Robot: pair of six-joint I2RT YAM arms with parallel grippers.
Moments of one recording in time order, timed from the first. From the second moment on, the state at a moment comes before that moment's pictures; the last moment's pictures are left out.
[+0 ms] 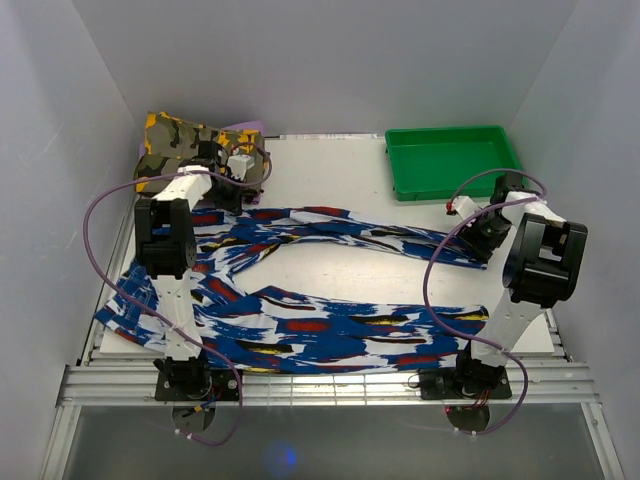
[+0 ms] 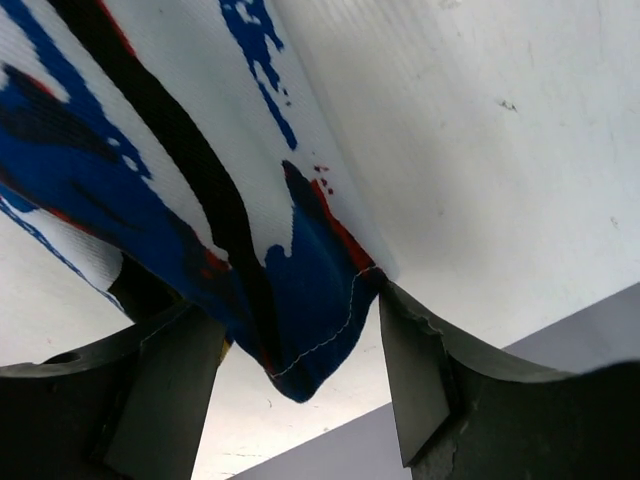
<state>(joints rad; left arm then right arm) -0.03 2.18 1.71 -0.68 0.29 0.35 -0.24 1.87 1.26 -0.75 -0.13 -1.19</state>
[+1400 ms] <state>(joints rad) -0.01 1.77 1.49 -0.70 0.37 0.40 -0.08 1.99 1.54 -0.93 -0.23 -1.20</state>
